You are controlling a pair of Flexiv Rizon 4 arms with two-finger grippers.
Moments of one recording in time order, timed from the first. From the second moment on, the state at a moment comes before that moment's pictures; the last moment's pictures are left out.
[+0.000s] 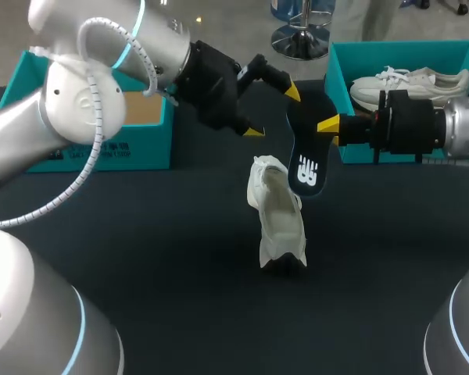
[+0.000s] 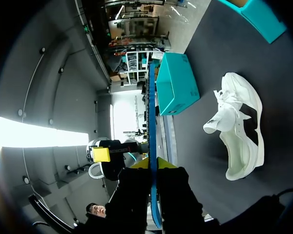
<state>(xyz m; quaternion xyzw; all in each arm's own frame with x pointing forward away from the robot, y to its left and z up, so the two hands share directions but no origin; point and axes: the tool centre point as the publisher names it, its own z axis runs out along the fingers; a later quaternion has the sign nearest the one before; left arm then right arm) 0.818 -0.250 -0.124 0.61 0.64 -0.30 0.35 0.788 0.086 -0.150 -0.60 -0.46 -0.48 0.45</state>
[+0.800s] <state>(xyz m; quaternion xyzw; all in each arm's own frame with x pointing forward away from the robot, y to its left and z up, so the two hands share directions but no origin) 0.819 -0.259 -0.126 0.54 0.60 -0.42 0.43 0.790 0.097 -0.133 -0.58 -0.47 -0.48 0.46</state>
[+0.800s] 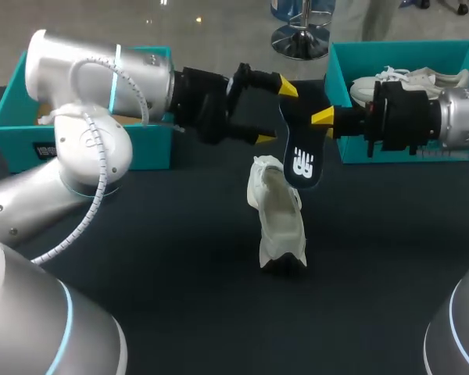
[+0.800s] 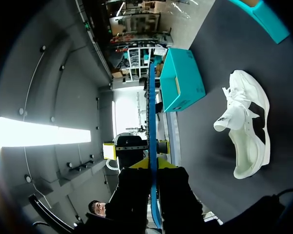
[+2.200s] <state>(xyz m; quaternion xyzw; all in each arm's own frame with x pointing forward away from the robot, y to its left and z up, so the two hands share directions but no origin) 0.810 -0.273 -0.125 0.50 0.52 -0.50 0.48 0.782 0.116 -0.123 -0.56 -0.48 -0.48 0.47</state>
